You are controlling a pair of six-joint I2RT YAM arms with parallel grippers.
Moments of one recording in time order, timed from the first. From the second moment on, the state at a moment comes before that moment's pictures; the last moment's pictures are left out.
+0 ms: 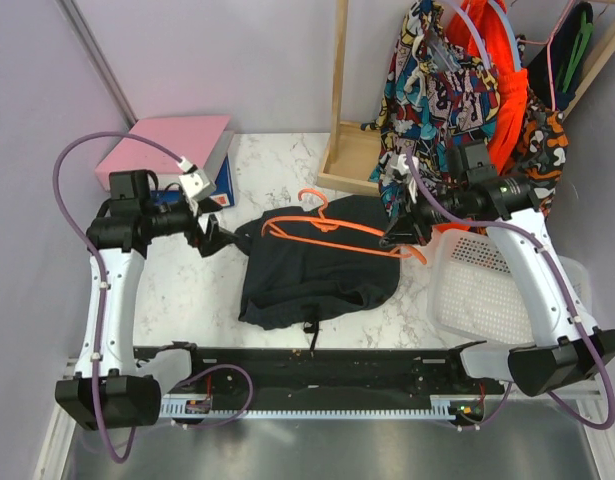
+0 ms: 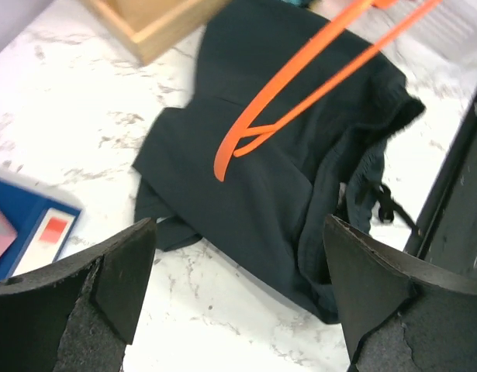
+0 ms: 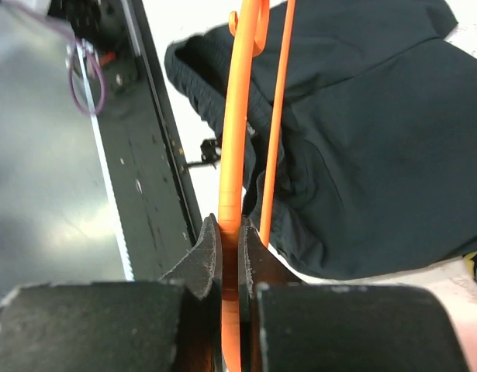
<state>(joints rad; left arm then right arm) 0.08 1.08 1.24 -0.88 0.96 0.64 0.26 1.30 1.52 -1.18 -0.91 -0.47</state>
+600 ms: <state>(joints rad) -0.03 1.10 1.03 -1.11 1.13 1.21 0.44 1.30 1.52 -1.31 -0.90 -0.78</state>
